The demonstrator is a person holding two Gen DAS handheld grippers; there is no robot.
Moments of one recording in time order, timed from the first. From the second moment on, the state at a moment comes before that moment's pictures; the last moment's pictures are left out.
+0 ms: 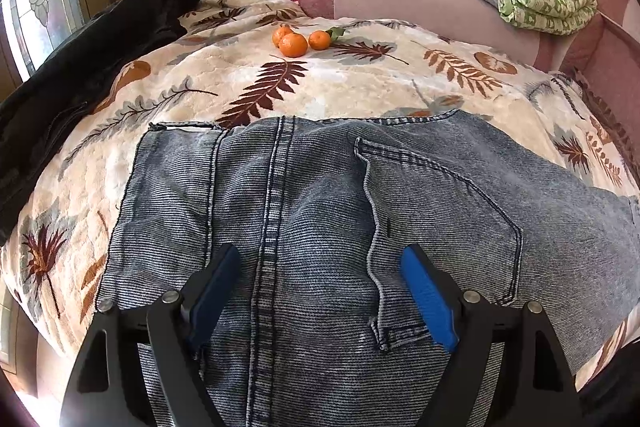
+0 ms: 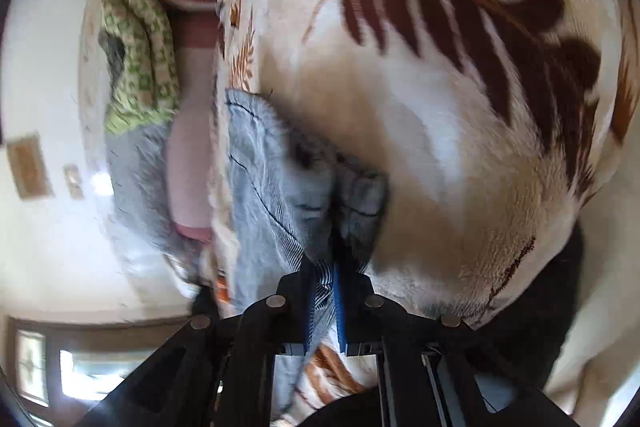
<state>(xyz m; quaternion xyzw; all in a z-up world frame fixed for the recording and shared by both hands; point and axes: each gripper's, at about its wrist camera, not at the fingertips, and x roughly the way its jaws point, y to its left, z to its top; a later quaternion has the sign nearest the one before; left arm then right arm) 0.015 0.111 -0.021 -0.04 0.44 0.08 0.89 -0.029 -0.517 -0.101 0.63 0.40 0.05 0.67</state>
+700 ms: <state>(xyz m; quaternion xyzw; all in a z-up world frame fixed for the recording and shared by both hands) 0.013 0.039 0.030 -0.12 0.42 -0.04 0.90 -0.021 -0.532 -0.080 0.58 0.40 0.00 0.72</state>
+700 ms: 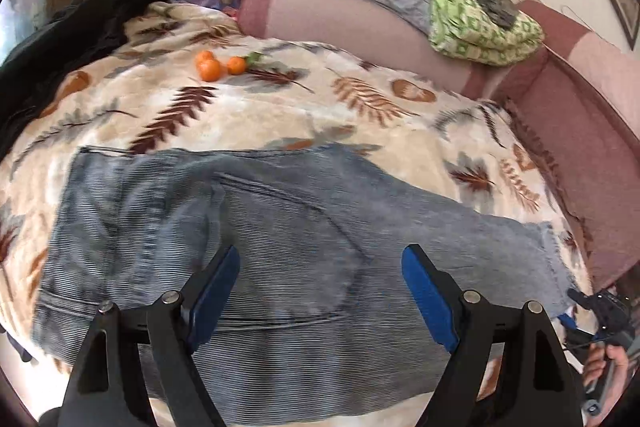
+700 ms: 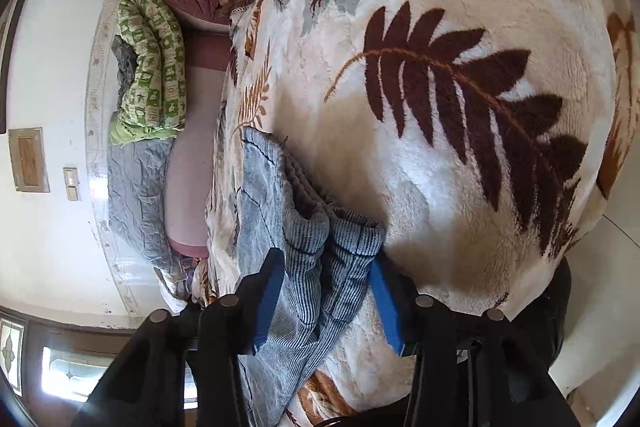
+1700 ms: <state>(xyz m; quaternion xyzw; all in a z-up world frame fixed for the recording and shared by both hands) 0.073 -0.166 -0.048 0.11 0.51 -0.07 0.85 0.011 -0.490 0.011 0.38 0.42 0.03 0.82</state>
